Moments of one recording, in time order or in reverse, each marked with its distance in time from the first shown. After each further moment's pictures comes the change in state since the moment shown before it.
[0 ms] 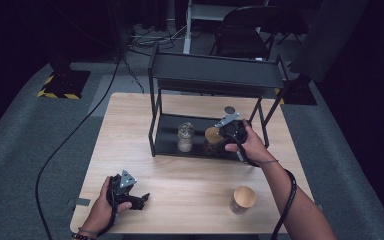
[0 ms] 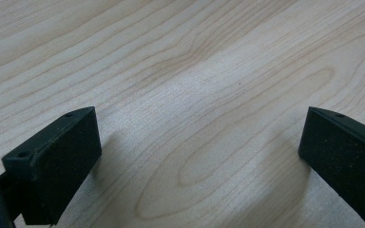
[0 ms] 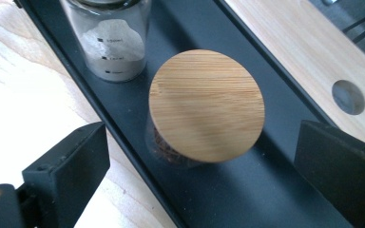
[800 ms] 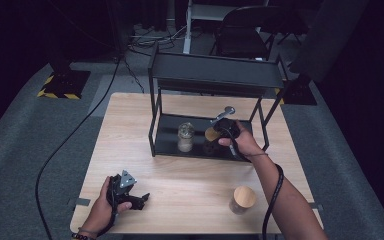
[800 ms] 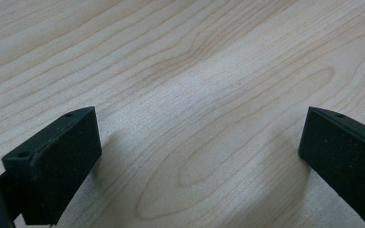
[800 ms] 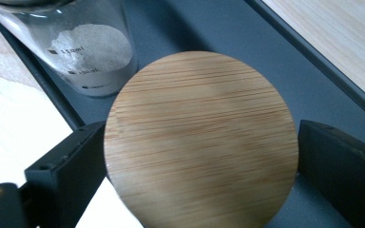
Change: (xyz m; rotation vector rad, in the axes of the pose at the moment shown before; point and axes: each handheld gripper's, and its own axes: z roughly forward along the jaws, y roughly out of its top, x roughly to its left) left arm 0.000 0.000 0.000 0.000 0.000 0.000; right arm -0.018 0.006 0.049 0.051 0.092 0.109
